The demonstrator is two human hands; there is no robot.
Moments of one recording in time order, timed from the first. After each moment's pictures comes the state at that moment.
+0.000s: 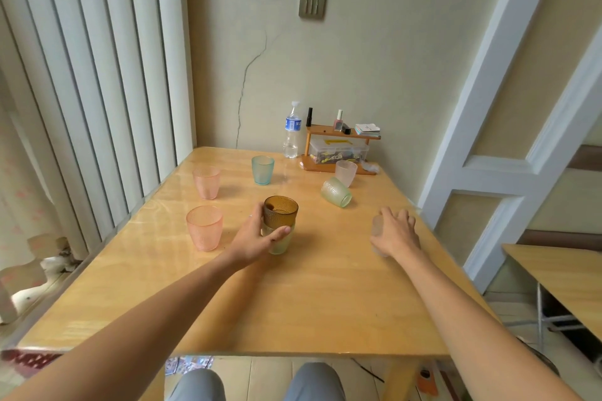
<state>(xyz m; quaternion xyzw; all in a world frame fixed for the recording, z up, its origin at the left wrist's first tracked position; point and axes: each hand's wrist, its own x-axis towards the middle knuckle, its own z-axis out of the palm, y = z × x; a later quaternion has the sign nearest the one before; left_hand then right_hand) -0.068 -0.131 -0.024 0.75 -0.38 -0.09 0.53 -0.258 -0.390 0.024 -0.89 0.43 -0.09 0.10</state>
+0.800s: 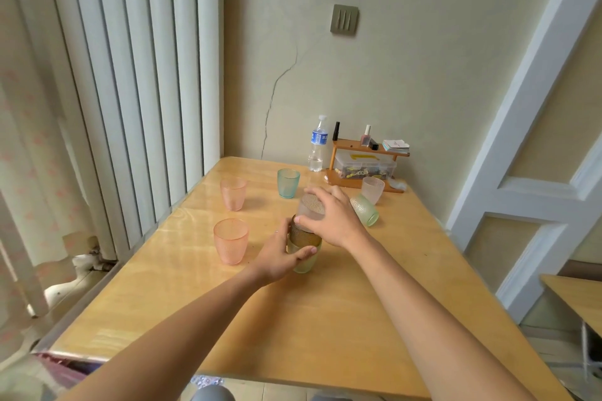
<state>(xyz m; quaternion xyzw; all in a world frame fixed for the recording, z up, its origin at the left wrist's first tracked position) -0.067 -0.129 -0.019 0.74 -0.39 -0.11 0.54 -0.153 -0.264 0.080 -0.94 0.13 -0.21 0.23</state>
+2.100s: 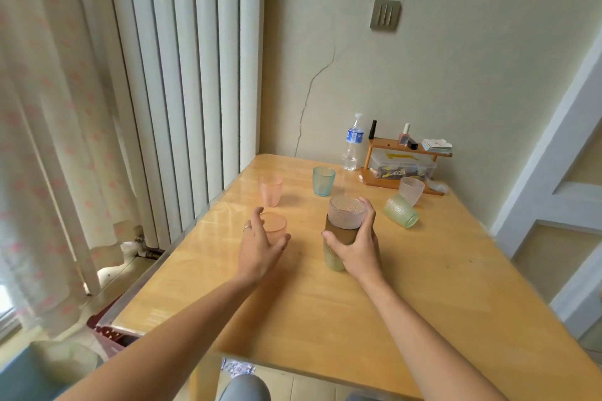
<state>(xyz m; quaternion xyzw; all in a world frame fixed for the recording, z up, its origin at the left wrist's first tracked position) -0.035 -0.051 -0.036 0.84 -0.18 0.08 0.51 -0.146 -0.235 -0.007 -0.81 0.14 -0.35 0.44</state>
